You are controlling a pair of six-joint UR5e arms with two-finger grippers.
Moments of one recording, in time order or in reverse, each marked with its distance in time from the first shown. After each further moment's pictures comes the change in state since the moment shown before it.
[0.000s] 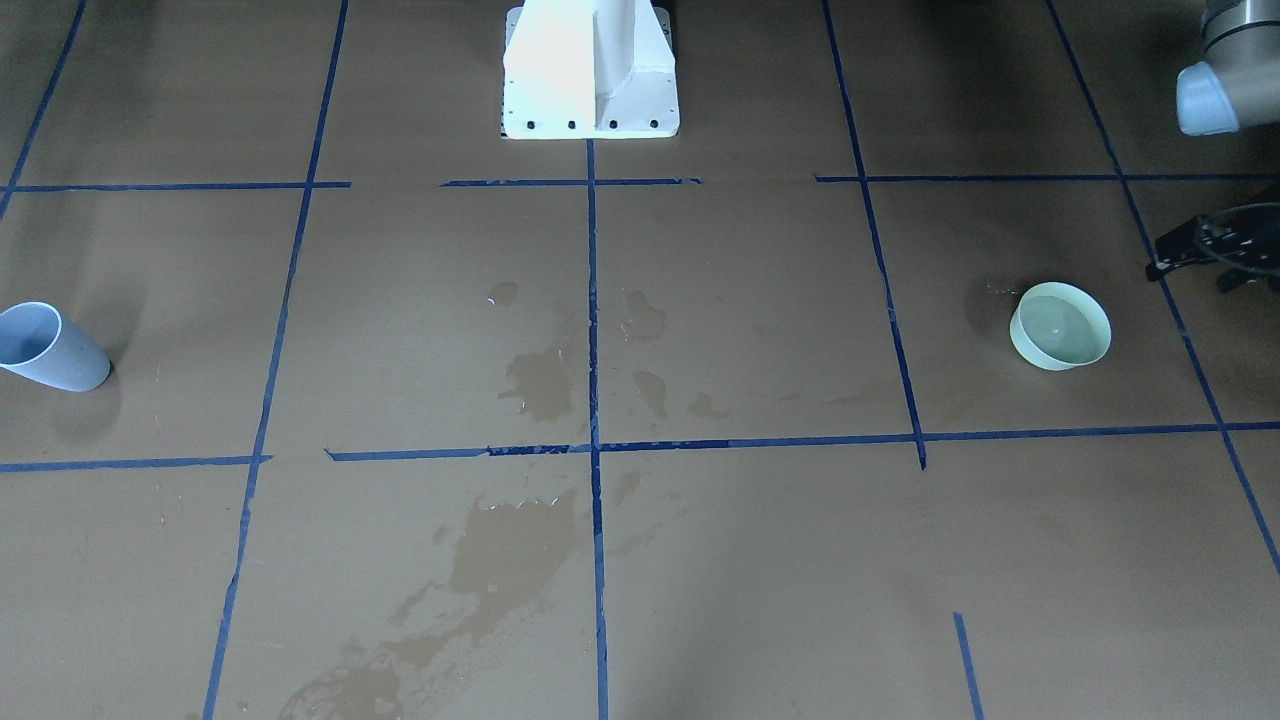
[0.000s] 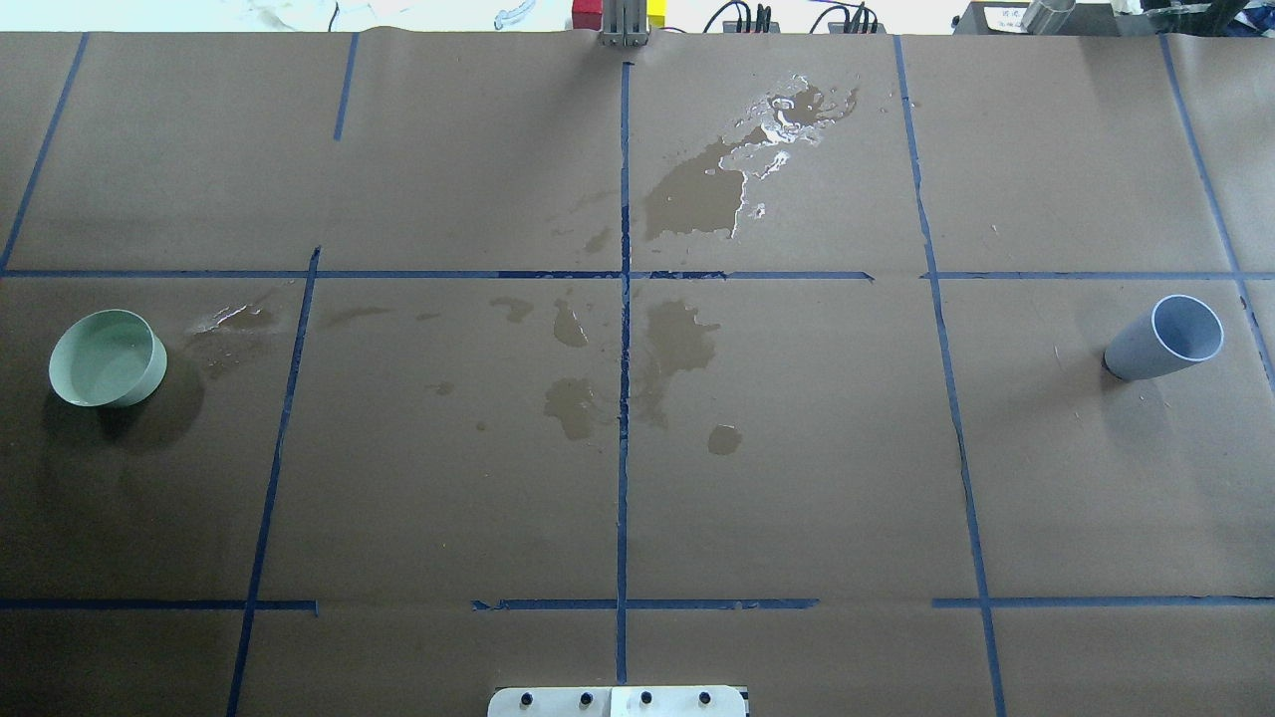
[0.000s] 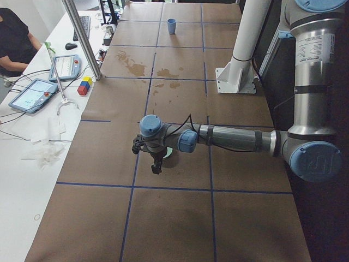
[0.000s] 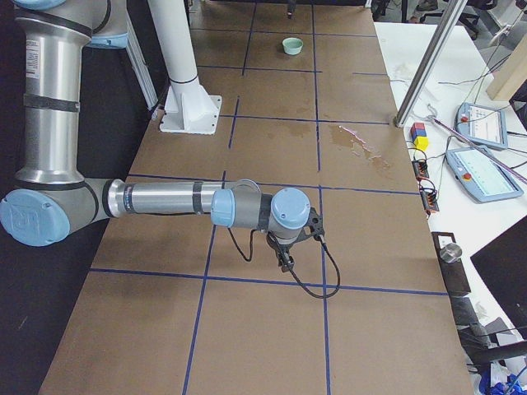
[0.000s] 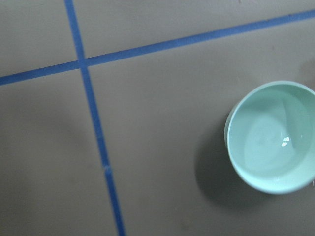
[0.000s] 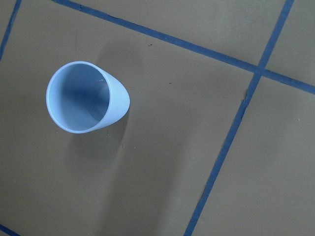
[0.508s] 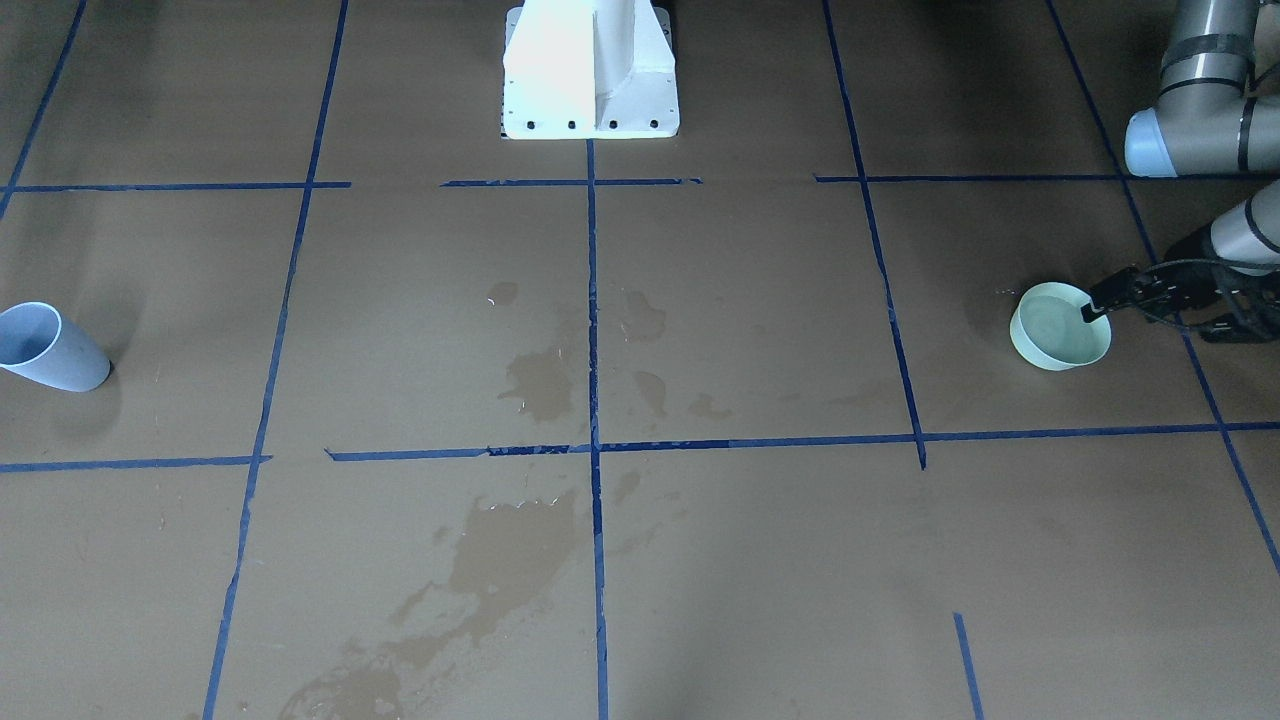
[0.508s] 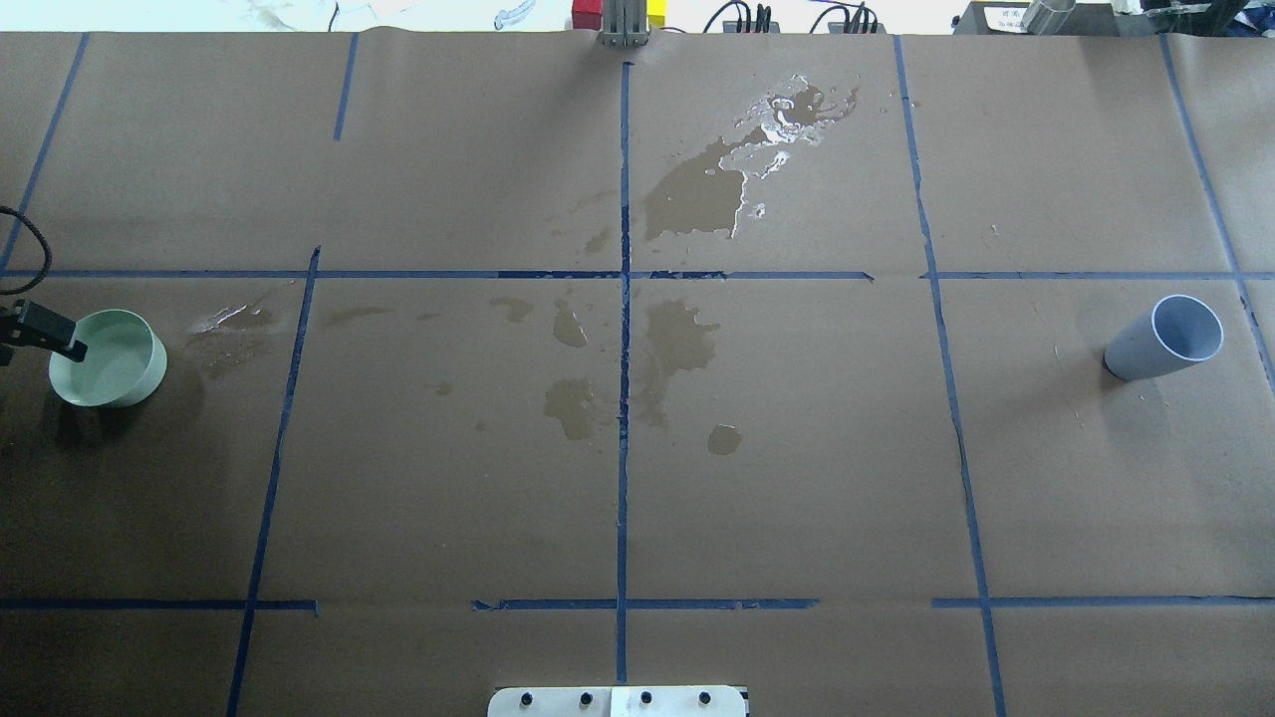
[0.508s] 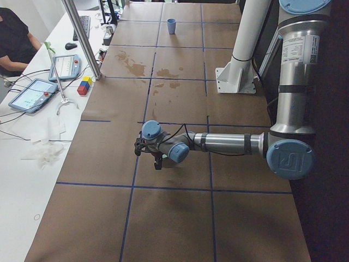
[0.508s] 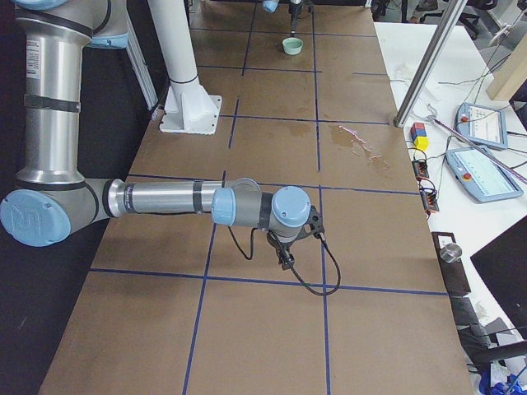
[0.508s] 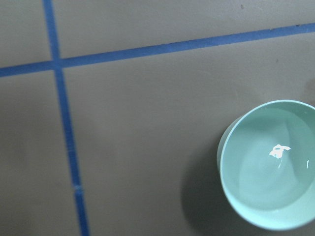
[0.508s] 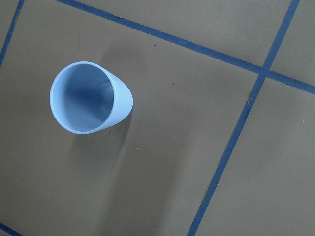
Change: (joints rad) left arm 0.101 -0.085 0.112 -0.105 0.003 -0.267; right arm -0.008 0.000 0.004 0.000 0.000 0.001
